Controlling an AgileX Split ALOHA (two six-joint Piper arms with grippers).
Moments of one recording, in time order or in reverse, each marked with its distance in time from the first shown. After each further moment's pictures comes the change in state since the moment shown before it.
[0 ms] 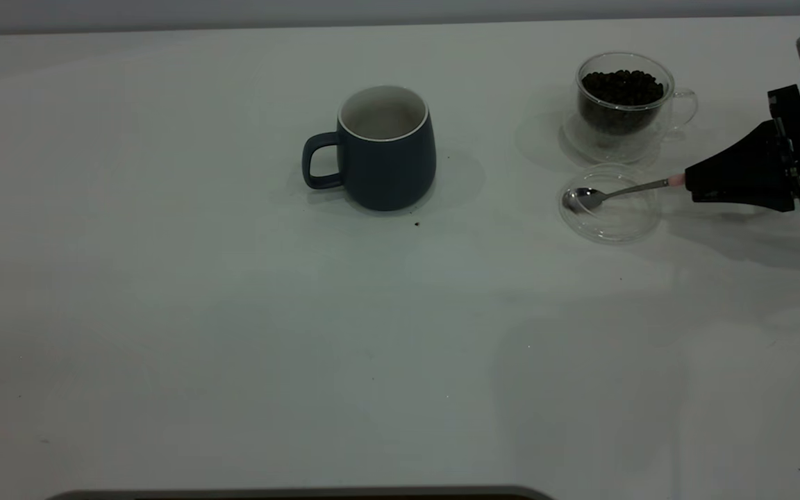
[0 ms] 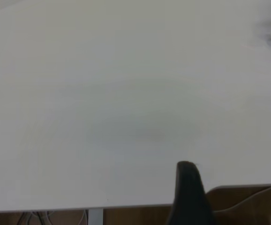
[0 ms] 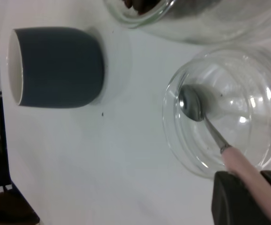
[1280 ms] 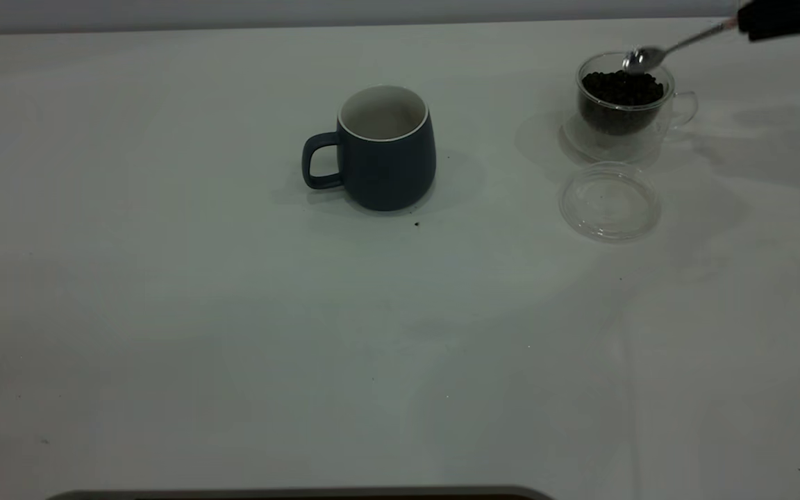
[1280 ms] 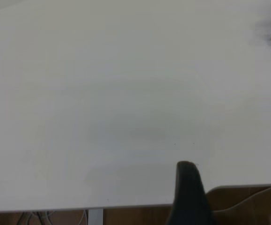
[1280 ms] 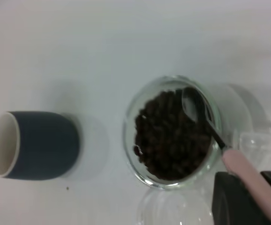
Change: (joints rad) left arm 0.000 0.000 0.000 0.000 0.000 -0.001; right arm 0.032 -0.181 -0.280 -0.222 -0.117 0.250
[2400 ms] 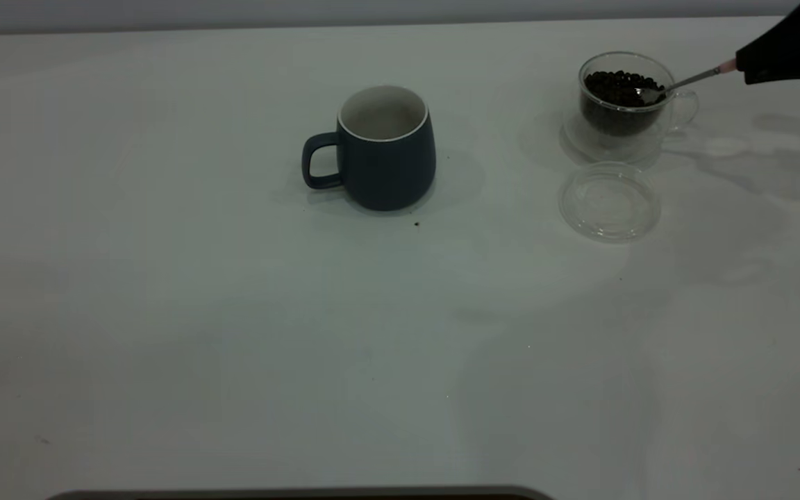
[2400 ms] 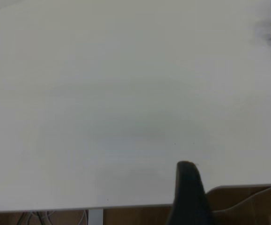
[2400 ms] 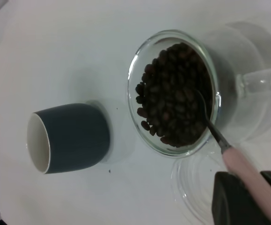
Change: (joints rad) left arm 0.000 0.000 0.000 0.000 0.000 0.001; right arm -0.043 0.058 -0.004 -0.011 0.123 0.232
